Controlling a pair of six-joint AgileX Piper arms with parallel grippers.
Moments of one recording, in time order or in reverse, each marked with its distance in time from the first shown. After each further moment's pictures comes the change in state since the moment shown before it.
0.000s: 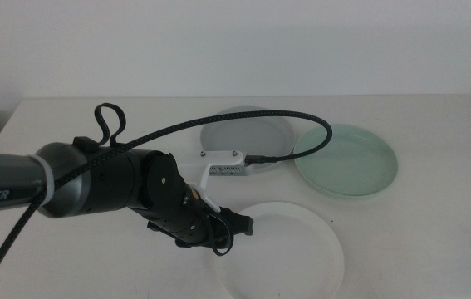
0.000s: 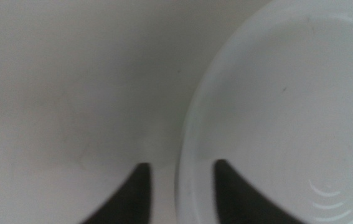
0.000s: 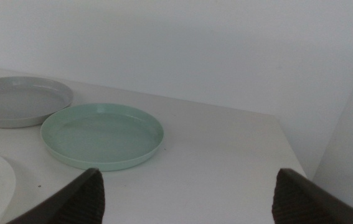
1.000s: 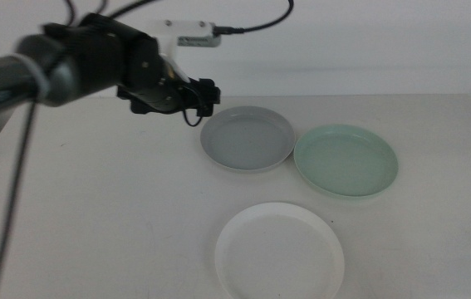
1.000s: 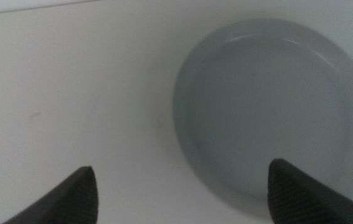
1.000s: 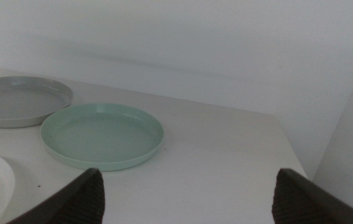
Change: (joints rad) left arm 0.184 0.105 -0.530 0.533 0.150 -0.281; right arm 0.000 0.000 0.000 0.000 0.000 0.000
